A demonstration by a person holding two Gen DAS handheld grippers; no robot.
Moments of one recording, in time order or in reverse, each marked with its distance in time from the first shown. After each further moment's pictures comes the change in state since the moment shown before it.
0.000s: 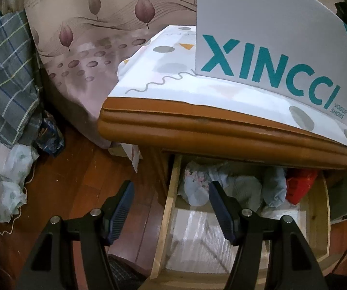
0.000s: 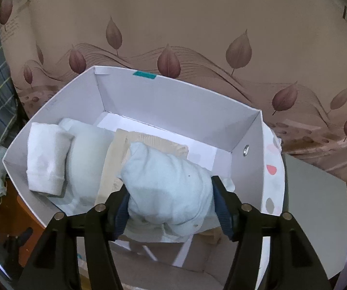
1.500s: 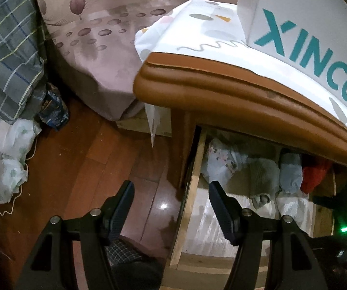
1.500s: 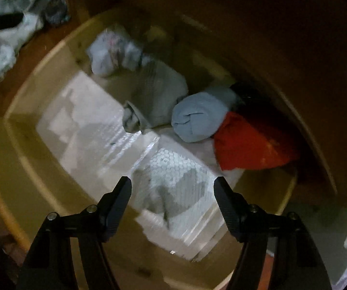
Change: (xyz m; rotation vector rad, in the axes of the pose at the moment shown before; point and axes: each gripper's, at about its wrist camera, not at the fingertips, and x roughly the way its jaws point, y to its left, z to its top) left arm 0.022 0.036 -0.008 -0.052 0.156 0.012; right arm 0.130 0.104 -0.247 -0.488 0.433 0.113
